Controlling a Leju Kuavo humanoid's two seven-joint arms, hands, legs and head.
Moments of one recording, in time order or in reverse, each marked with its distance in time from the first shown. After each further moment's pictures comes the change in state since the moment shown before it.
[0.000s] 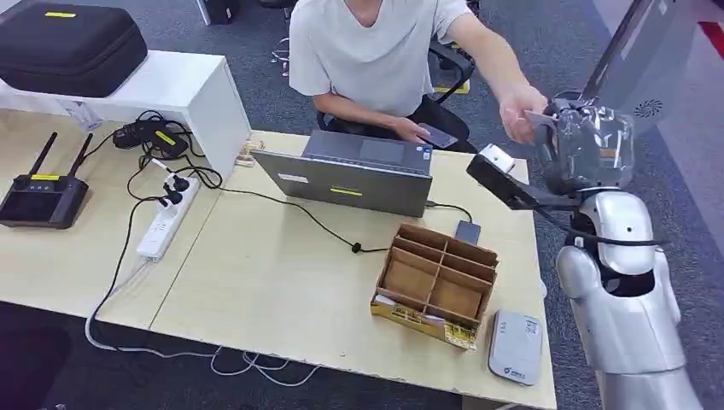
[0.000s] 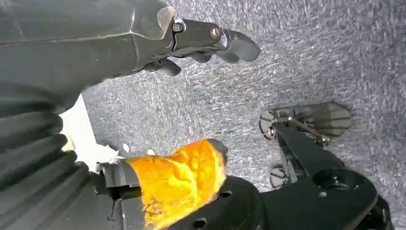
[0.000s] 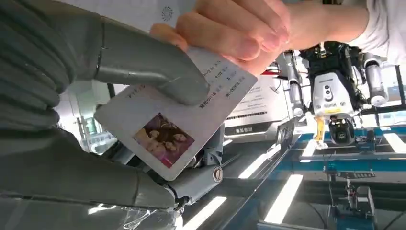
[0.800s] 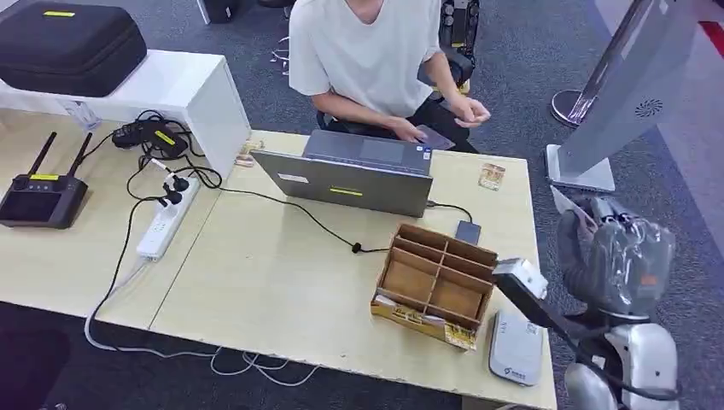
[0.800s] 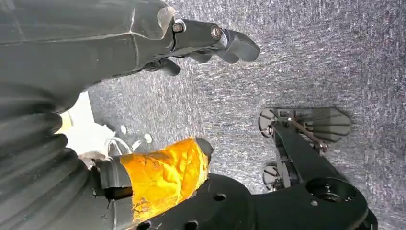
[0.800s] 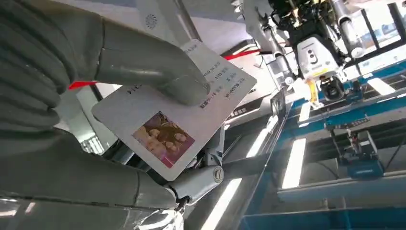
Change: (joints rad) left arm 0.002 -0.020 0.068 0.000 0.047 0.059 0.022; right arm 0.529 -0.040 -0.102 -0.436 -0.055 -0.278 -0.103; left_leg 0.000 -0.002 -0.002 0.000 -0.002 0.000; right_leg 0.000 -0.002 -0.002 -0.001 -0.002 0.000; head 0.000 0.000
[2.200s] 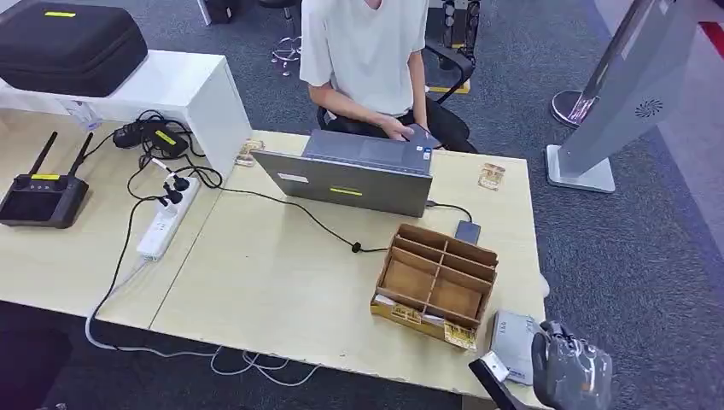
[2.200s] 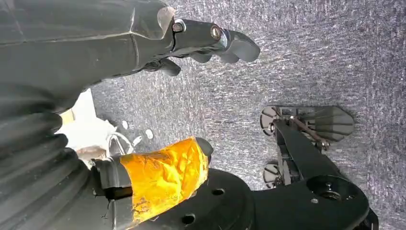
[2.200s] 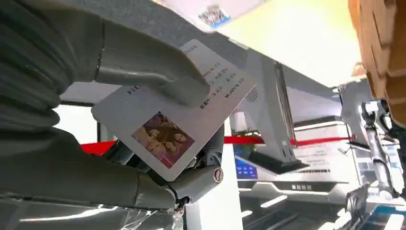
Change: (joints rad) left arm -0.007 -0.019 0.058 0.000 -0.060 0.013 0.011; right arm 0.302 0.109 -0.124 0.394 0.188 -0.199 0.019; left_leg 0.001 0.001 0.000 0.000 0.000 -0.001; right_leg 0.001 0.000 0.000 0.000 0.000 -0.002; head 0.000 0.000
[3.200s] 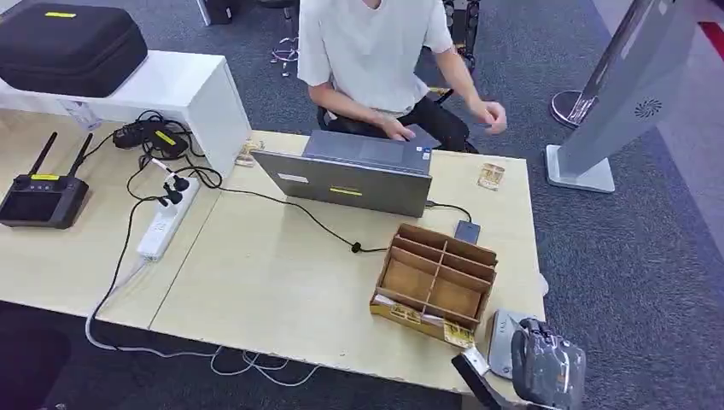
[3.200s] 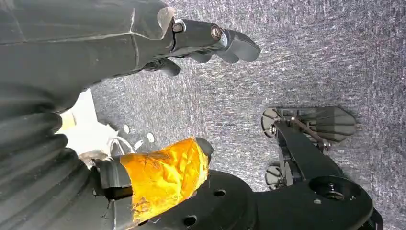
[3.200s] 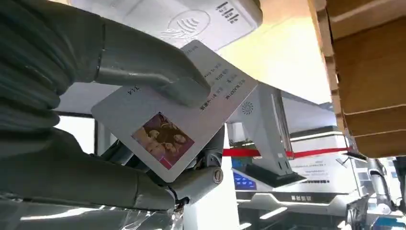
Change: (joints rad) left arm -0.002 0.000 0.007 0.000 -0.029 -0.005 0.000; right arm -0.046 0.034 0.048 0.119 0.005 -0.026 0.026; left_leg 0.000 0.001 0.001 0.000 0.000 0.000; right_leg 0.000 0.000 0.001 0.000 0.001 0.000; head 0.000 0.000
